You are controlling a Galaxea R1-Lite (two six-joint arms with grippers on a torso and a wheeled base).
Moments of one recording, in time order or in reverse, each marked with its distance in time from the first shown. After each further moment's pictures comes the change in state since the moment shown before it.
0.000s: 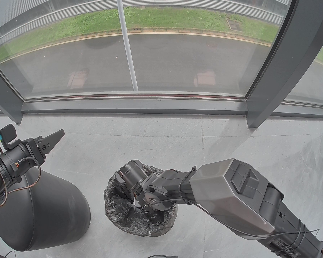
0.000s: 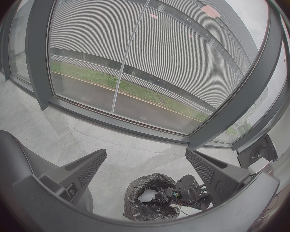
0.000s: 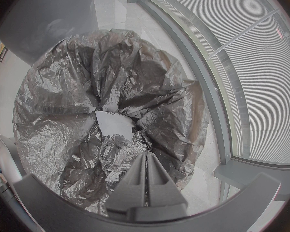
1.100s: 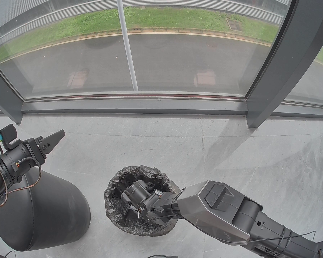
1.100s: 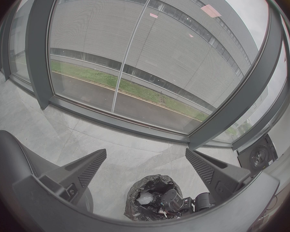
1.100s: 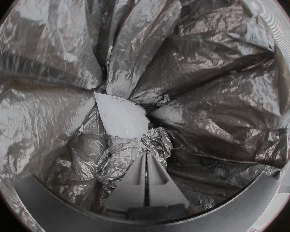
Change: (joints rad) left arm -0.001 0.005 0.000 0.000 0.000 0.001; right arm -0.013 0.191 0.000 -0.172 0.025 0.013
